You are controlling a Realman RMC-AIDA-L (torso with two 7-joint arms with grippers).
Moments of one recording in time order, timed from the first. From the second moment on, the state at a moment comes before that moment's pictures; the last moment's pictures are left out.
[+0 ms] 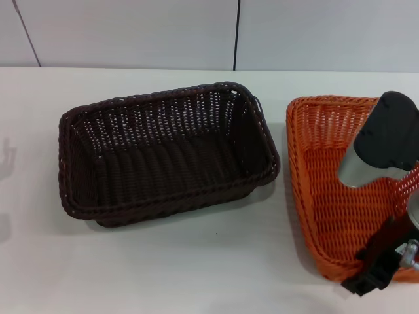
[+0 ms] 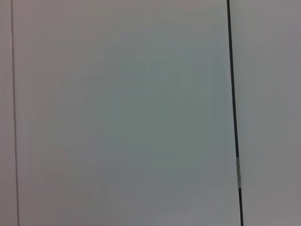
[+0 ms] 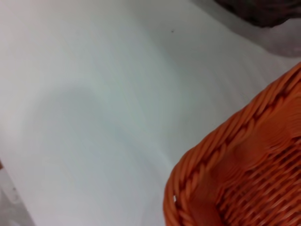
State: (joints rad) left arm -0.25 -2.07 -1.40 -0.42 2.48 0.99 0.12; right arm 0.49 2.04 1.53 1.63 -2.58 1.83 -0.50
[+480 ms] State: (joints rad) left arm -0.25 -2.07 -1.40 -0.41 2.48 0.99 0.12; right arm 0.53 2.07 1.53 1.64 -2.63 1.80 -0.51
